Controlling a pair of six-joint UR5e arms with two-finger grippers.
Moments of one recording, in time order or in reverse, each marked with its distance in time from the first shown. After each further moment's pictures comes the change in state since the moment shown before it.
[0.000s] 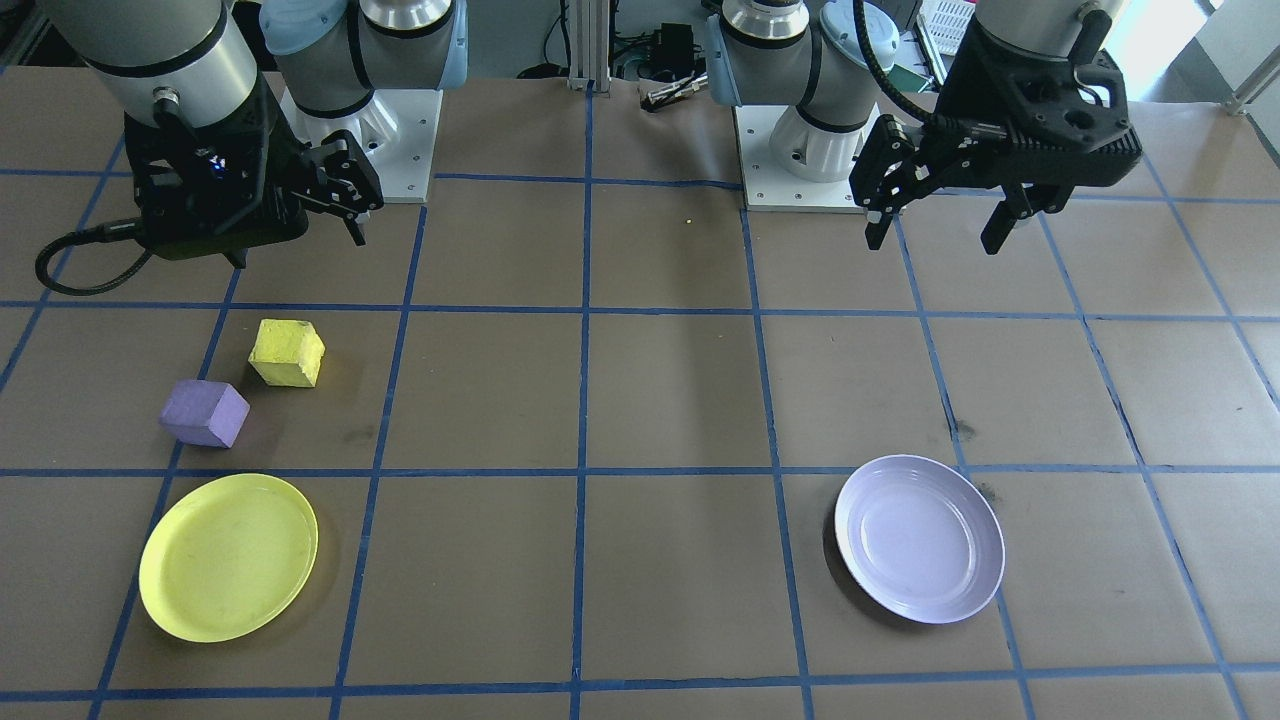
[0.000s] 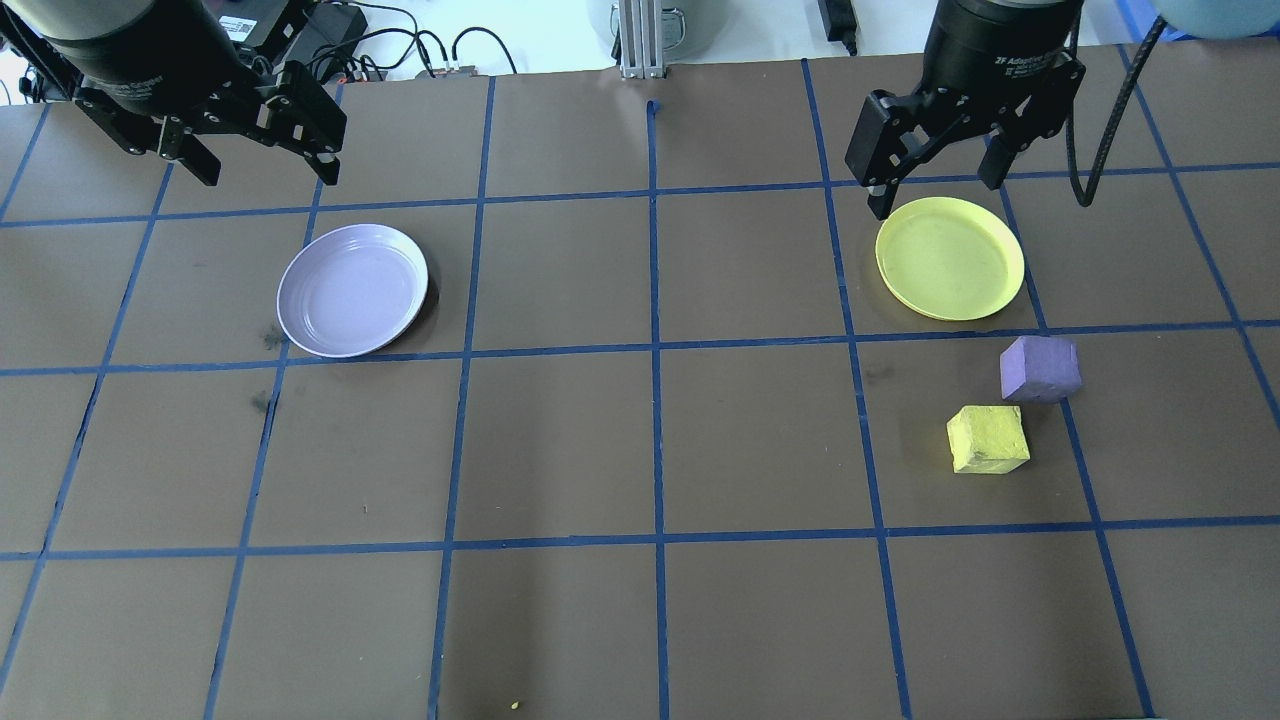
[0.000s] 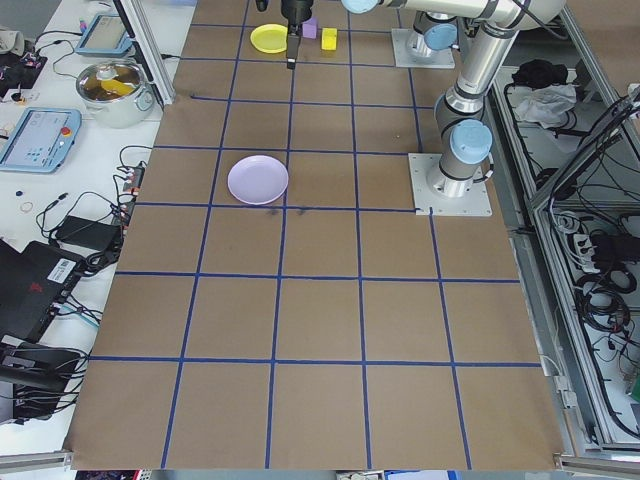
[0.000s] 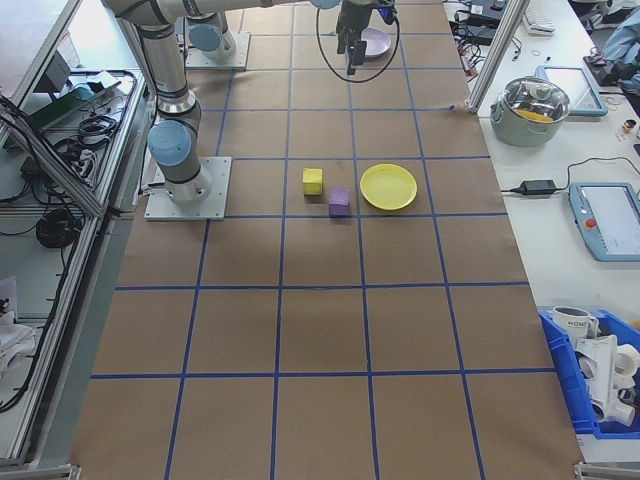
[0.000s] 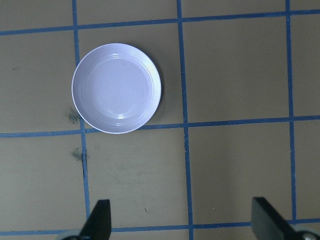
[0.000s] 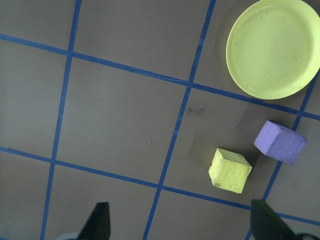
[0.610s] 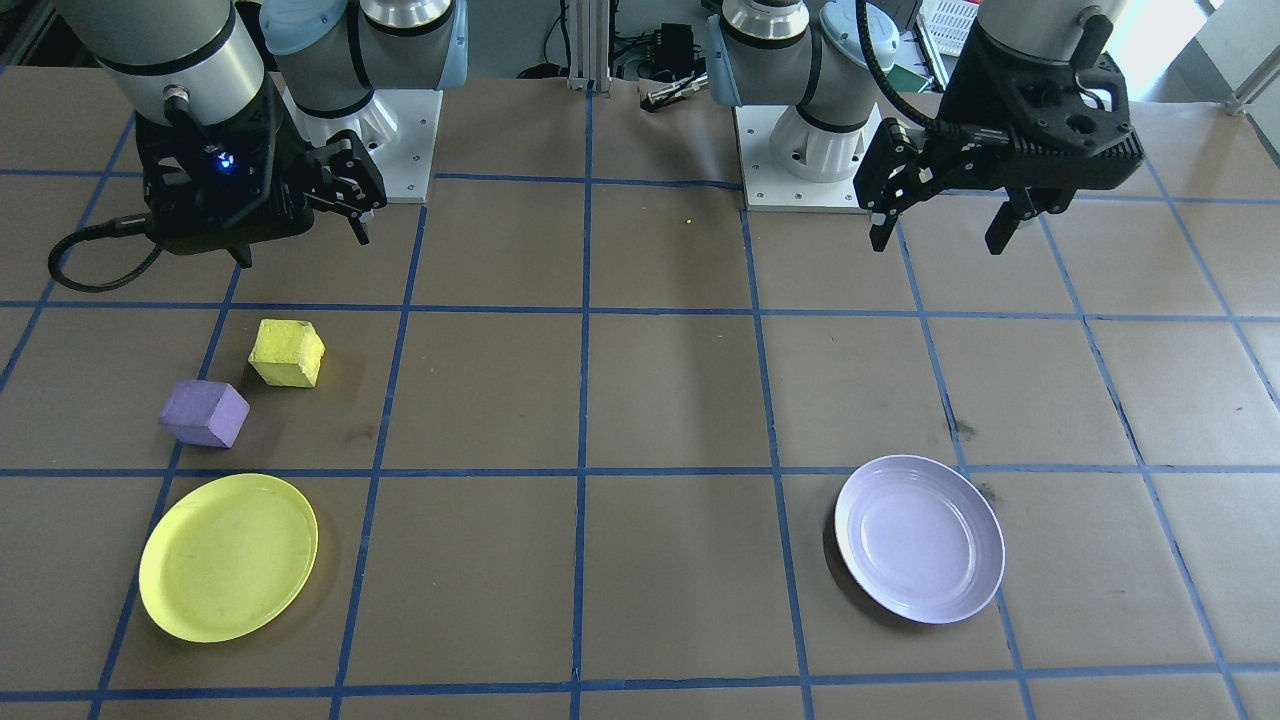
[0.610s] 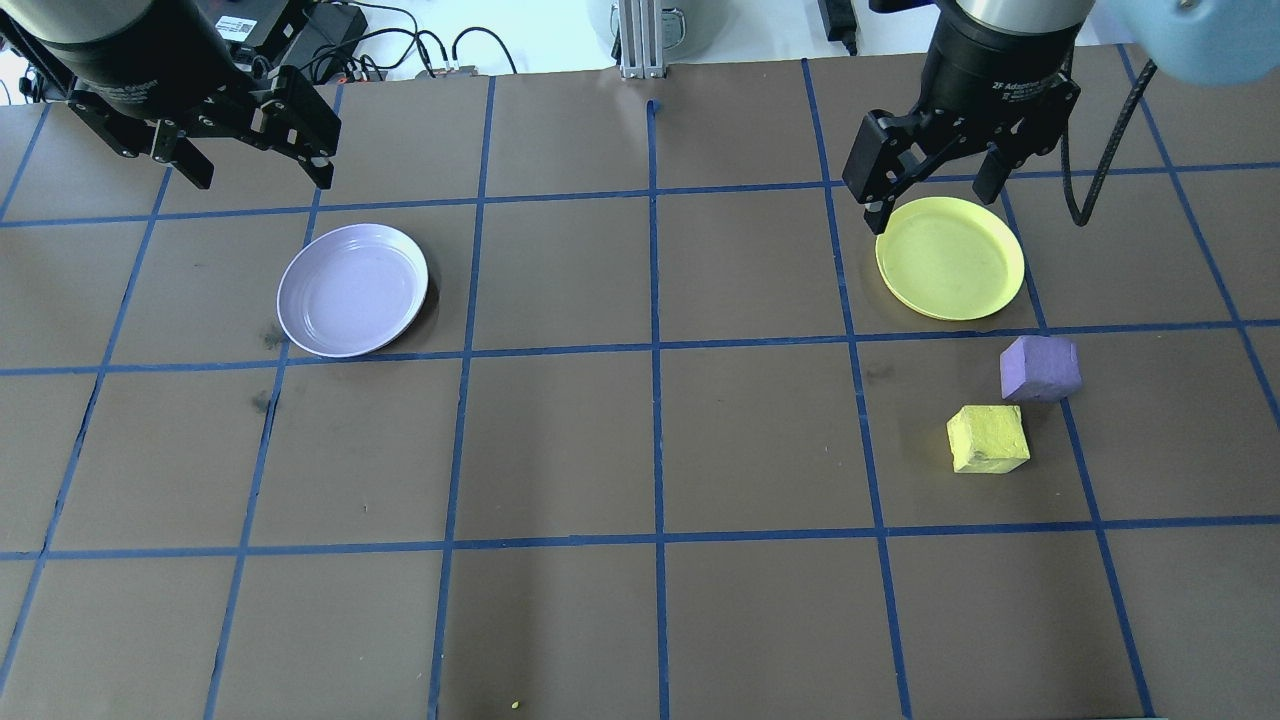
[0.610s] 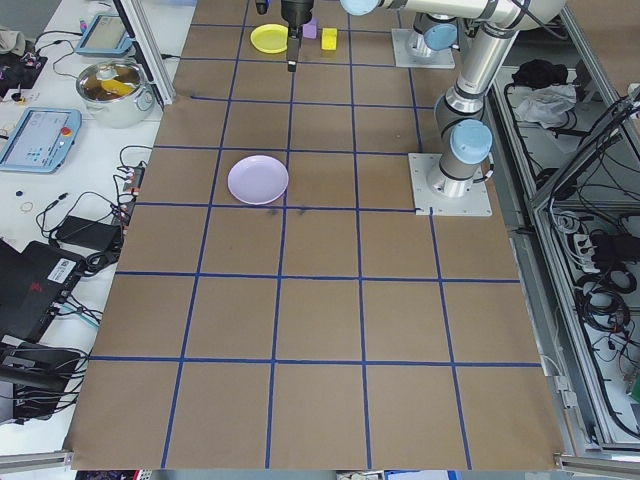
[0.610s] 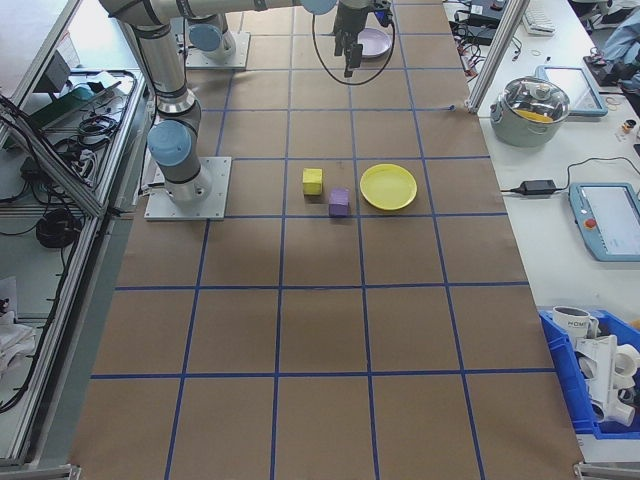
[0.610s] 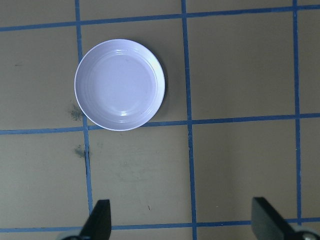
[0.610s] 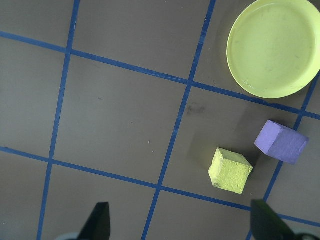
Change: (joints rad) left arm 0.003 -0.003 -0.008 -0.001 0.011 0.001; right arm -0.004 -0.025 0.049 -0.034 0.002 -0.009
